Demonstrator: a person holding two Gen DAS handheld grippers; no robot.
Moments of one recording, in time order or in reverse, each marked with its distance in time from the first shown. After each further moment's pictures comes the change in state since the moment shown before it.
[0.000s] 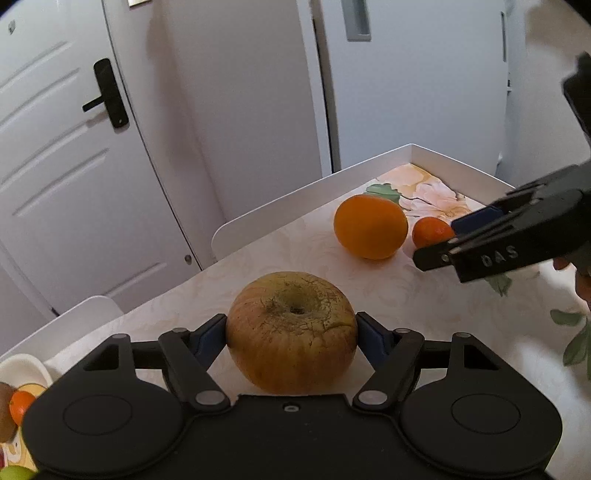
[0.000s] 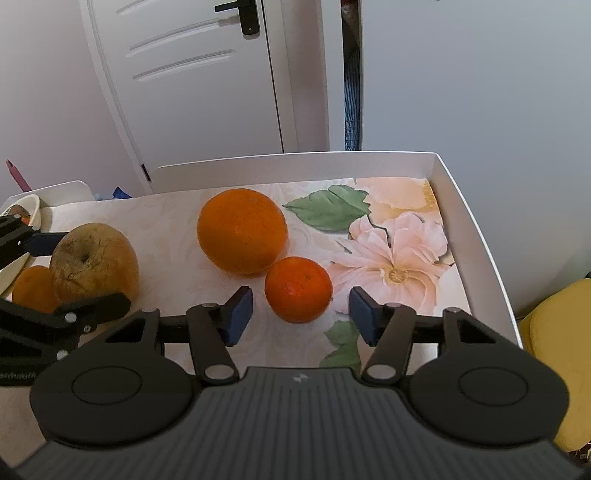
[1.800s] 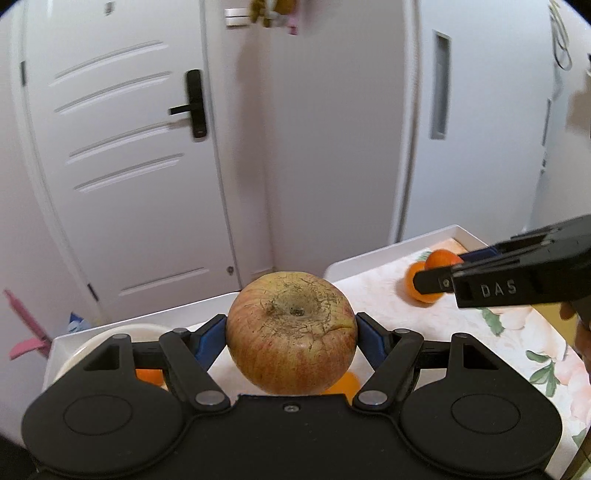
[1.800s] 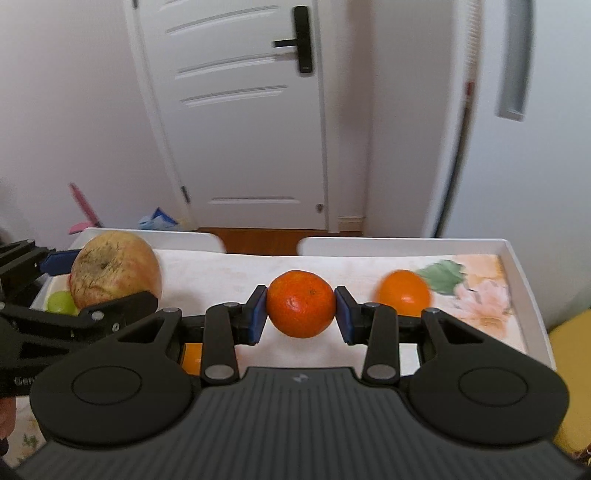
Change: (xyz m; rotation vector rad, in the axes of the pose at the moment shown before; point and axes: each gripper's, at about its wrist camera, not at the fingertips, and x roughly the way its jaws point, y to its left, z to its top) left arm -0.129 0.089 -0.014 -0.222 -0.102 0.082; right arm -0.089 0.155 0.050 -0.068 -0.069 0.059
